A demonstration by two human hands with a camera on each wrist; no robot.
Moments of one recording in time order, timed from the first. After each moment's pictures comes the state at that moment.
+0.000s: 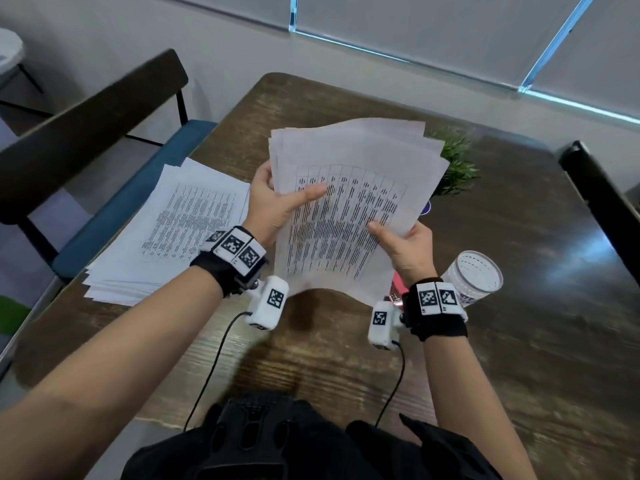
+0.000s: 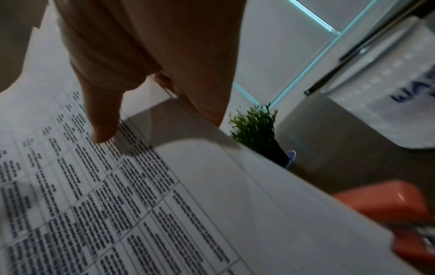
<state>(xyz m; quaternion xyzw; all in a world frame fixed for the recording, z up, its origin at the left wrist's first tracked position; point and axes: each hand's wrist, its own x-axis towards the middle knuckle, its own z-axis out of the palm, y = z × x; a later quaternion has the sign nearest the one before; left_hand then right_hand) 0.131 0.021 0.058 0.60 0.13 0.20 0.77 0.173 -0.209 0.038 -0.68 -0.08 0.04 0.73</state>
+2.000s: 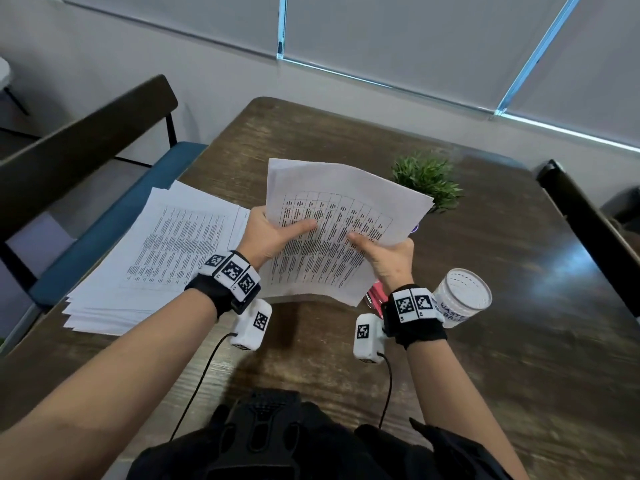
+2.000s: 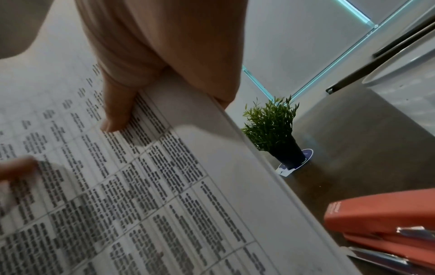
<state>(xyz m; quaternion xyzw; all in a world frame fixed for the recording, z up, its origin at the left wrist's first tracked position) 0.130 0.020 0.056 0.68 0.05 0.15 0.72 0.182 -0.187 0.048 -0.66 -0.06 -0.01 0.75</state>
